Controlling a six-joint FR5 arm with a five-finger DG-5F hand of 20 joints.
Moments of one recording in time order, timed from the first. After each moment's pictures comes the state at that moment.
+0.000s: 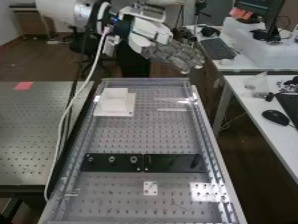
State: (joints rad) arm 1.72 -1.86 -1.46 -3.26 -1.26 -0.76
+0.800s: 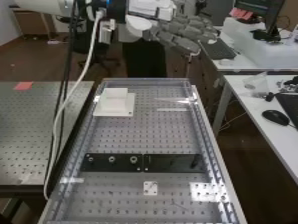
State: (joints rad) arm 1.61 -1.81 -1.44 -3.19 -1.45 -0.69
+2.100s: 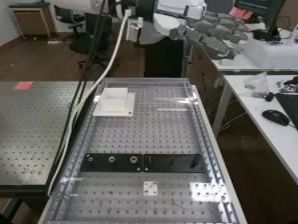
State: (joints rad) arm 1.65 -1.96 -1.23 -3.22 -1.28 -0.66
